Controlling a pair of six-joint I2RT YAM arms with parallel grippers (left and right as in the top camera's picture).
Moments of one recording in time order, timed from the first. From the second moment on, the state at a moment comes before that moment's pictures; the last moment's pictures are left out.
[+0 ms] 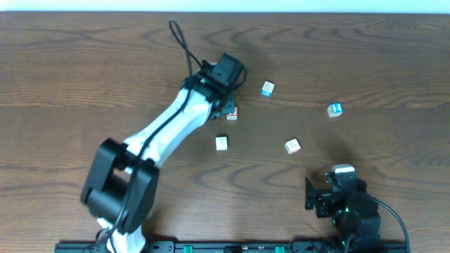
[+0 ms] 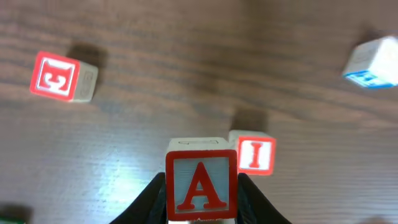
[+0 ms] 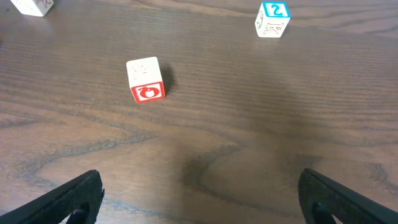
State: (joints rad) left arm -0.56 1.87 1.40 -0.68 -0.14 -0.59; right arm 0.14 0.01 0.19 -0.80 0.06 0.00
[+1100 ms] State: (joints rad) left arm -0.56 1.97 1.33 -0.55 -0.08 -0.59; right arm 0.14 0.01 0.19 -0.80 0.06 0.00
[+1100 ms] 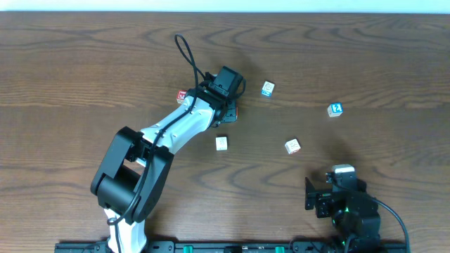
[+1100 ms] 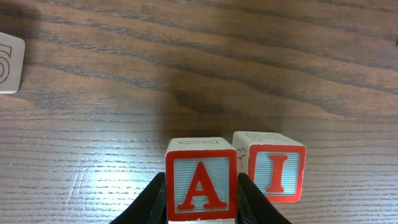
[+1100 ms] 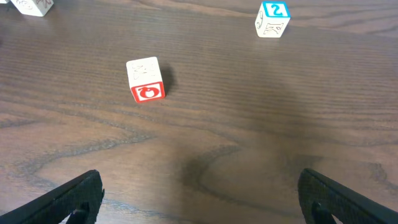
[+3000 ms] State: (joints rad) left arm -0.56 1.97 1.33 -0.55 -0.06 -0.59; right arm 0.14 0.01 0.19 -0.80 0.06 0.00
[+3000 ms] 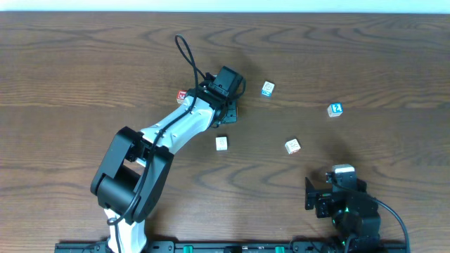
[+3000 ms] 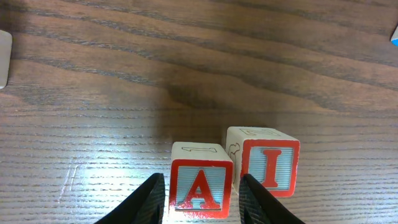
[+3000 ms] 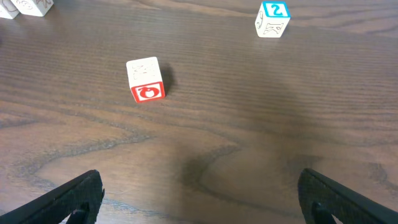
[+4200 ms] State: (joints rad) left arm -0.62 1.82 1.19 -0.62 -0.07 -0.60; right arm 0.14 0.01 0.19 -0.80 0.06 0.00
